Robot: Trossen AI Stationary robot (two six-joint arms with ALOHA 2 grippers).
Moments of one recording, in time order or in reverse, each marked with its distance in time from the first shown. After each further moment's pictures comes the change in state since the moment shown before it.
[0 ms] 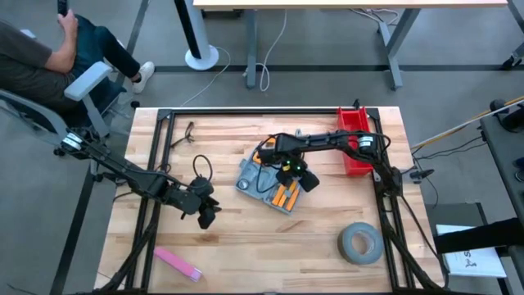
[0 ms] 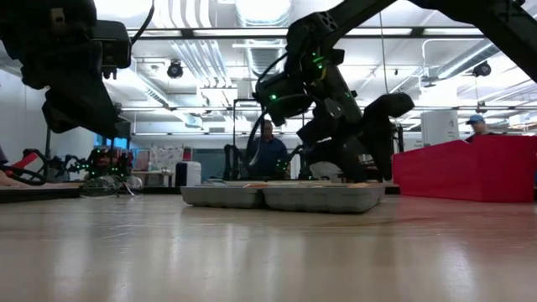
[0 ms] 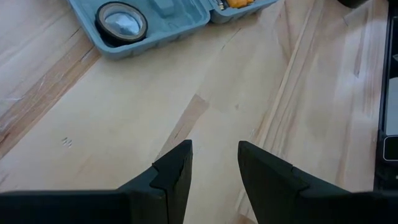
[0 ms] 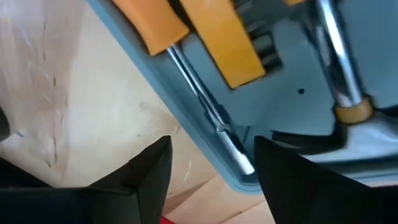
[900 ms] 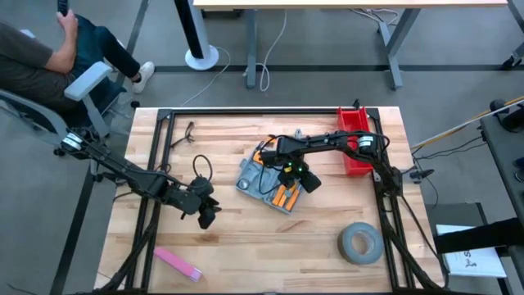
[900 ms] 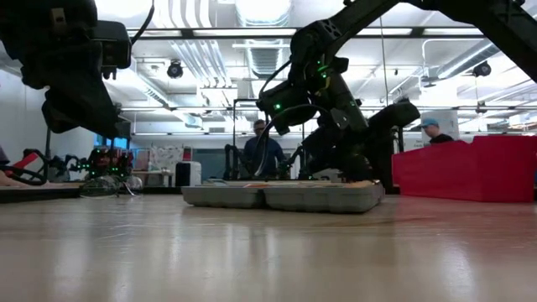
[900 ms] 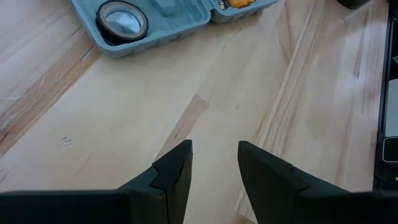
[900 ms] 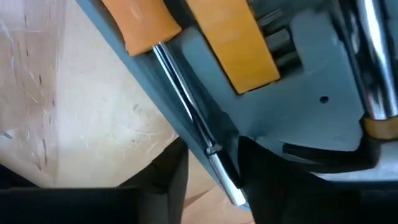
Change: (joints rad) left arm 0.000 0.000 0.000 0.000 -0.001 -0.009; right arm -0.002 0.000 -0.062 0.055 0.000 -0.012
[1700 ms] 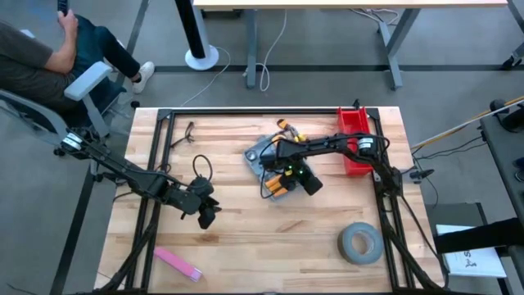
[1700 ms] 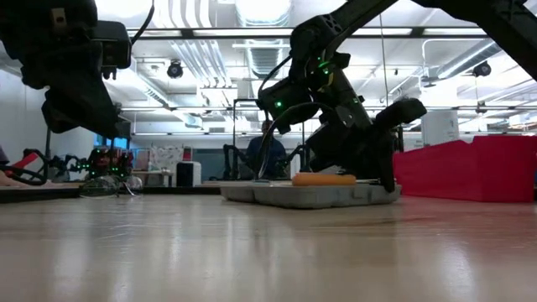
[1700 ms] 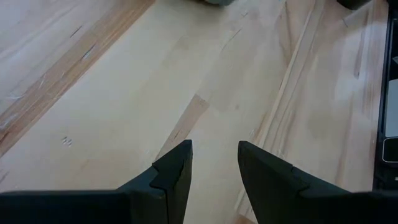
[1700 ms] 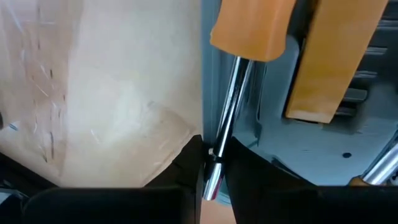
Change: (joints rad) left arm 0.000 0.000 0.000 0.000 0.000 -0.001; right arm 0.040 0.000 0.000 -0.027 0.011 0.002
